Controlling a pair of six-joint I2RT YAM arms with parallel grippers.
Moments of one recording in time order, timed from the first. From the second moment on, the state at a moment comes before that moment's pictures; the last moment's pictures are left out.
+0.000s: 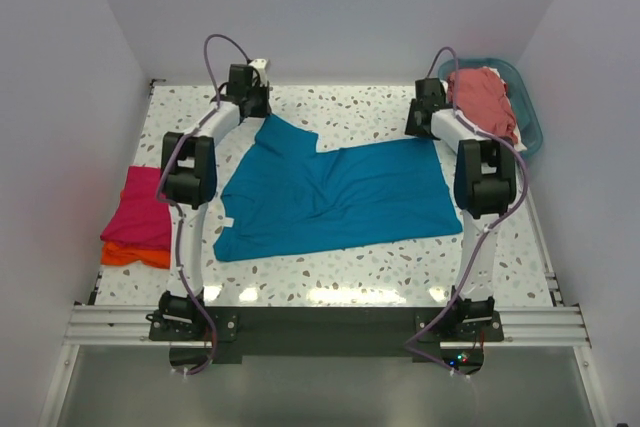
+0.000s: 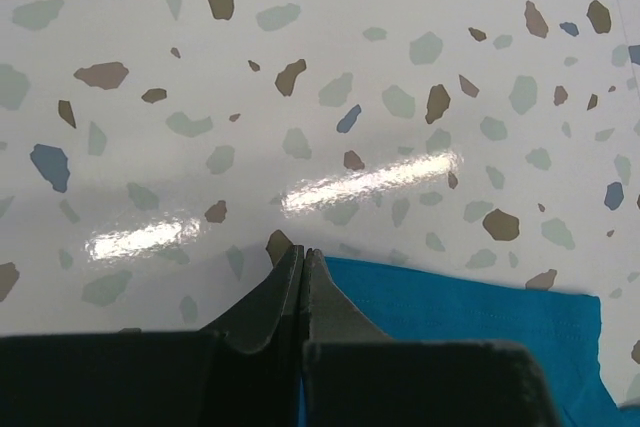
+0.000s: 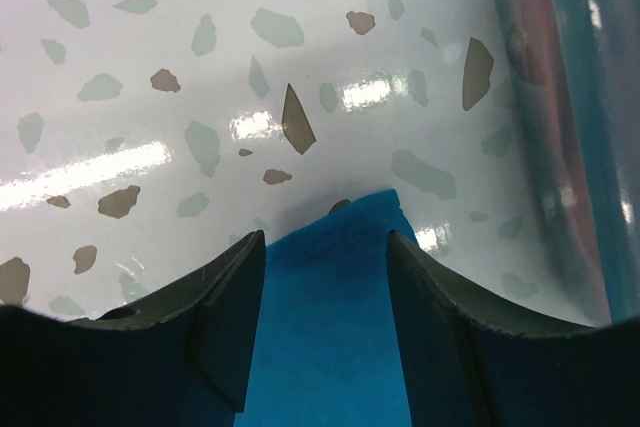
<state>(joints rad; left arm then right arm) -0.16 2.41 1.97 -0.23 0.16 -0.10 0.10 2.21 1.69 -0.38 0.30 0.26</state>
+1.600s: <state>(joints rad) -0.07 2.34 1.97 -0.22 0.22 -0.13 0.08 2.20 1.71 -0.38 0.30 0.34</state>
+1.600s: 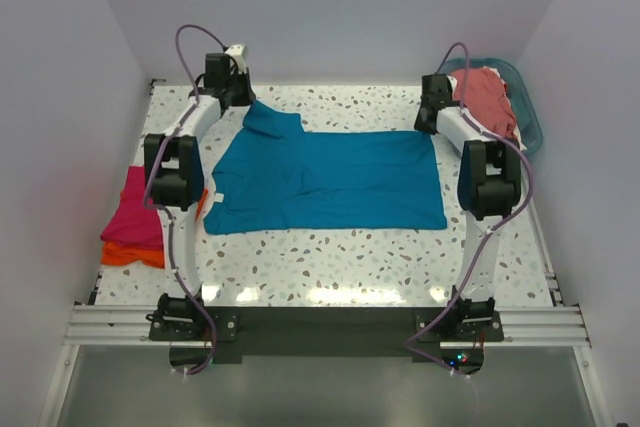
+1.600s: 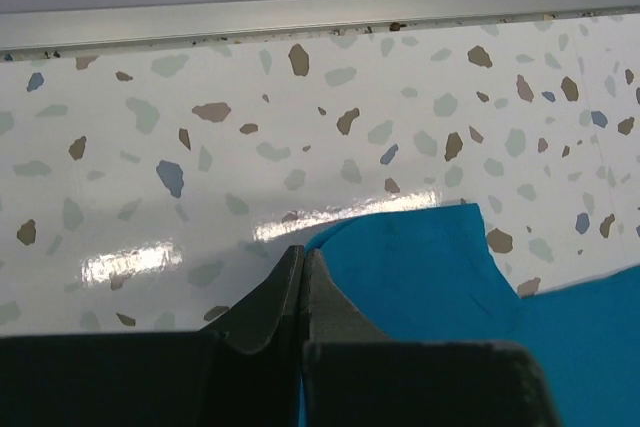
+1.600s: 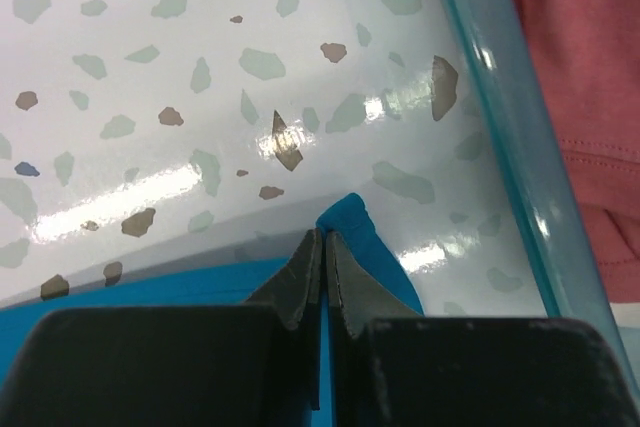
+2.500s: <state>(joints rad) -0.07 1.63 1.11 0.04 0.20 -0.38 0.08 1.82 1.25 -0.34 0.31 0.45</state>
